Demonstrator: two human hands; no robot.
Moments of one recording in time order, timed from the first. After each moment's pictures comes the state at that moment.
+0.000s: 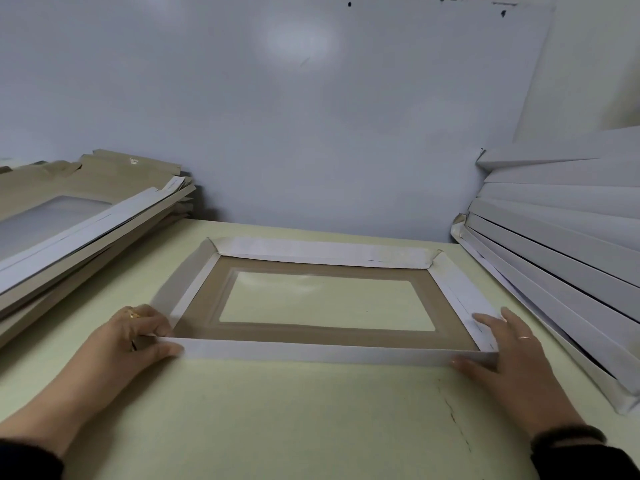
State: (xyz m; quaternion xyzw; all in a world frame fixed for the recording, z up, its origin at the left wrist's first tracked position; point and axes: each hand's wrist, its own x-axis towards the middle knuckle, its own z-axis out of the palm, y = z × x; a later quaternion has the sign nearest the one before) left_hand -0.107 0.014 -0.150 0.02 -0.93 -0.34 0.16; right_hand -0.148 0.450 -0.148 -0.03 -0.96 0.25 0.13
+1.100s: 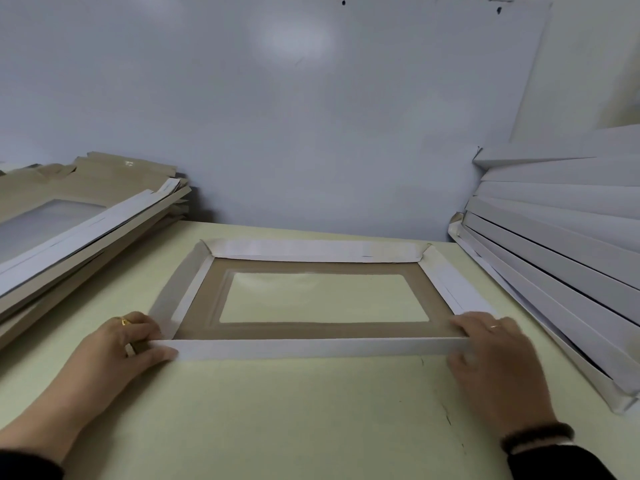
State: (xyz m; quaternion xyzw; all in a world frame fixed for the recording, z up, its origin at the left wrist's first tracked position) left_hand -0.114 0.012 -0.156 0.02 -0.94 -0.29 0.19; right_hand -0.145 0.427 -0.144 0.04 -0.96 0.11 0.27
